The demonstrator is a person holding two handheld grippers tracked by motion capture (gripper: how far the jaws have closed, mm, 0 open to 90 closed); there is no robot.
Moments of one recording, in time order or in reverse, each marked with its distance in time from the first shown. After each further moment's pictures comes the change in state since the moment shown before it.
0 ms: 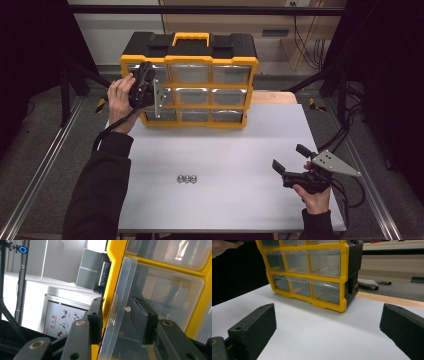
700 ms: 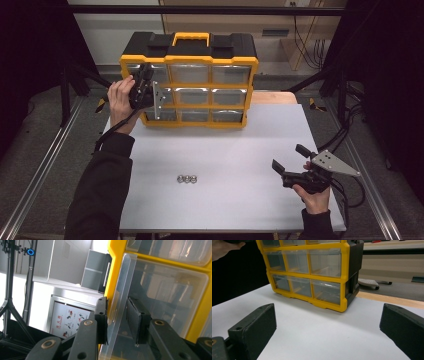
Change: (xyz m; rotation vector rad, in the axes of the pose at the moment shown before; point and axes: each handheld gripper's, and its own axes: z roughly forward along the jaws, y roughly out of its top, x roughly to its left) left arm -0.006 -0.004 0.000 -0.001 0.045 0.018; right arm 0.000 0.000 0.001 0.000 0.005 -0.002
